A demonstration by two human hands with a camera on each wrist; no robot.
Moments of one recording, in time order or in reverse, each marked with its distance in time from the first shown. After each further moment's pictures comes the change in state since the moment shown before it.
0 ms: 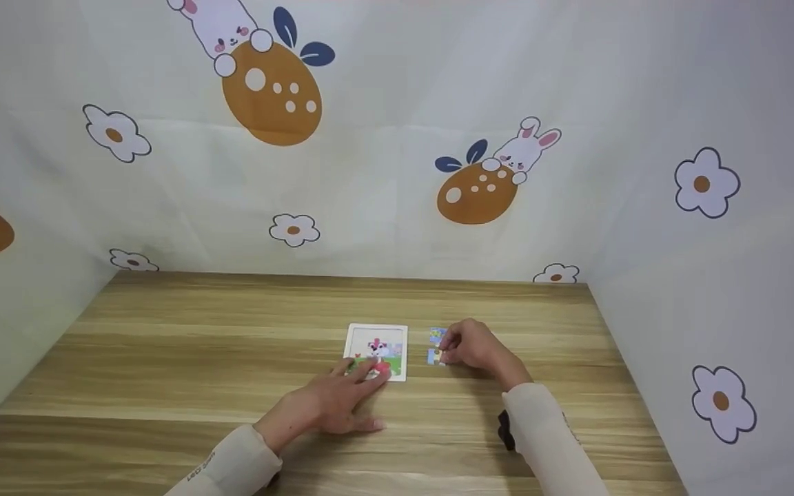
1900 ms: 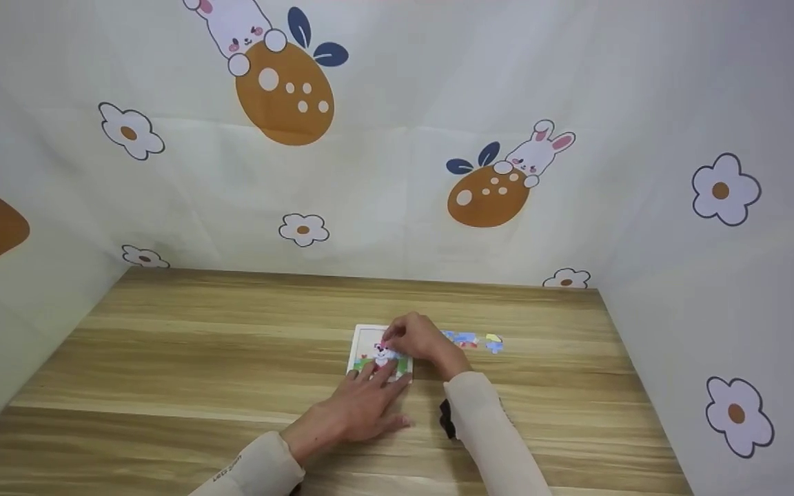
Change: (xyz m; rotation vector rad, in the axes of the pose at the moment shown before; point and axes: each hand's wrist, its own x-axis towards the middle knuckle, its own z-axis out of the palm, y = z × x) left_hand 0.013 0.027 0.013 0.077 0.165 -0.009; right_hand 0.058 -0.059 0.055 -0.008 -0.005 -0.065
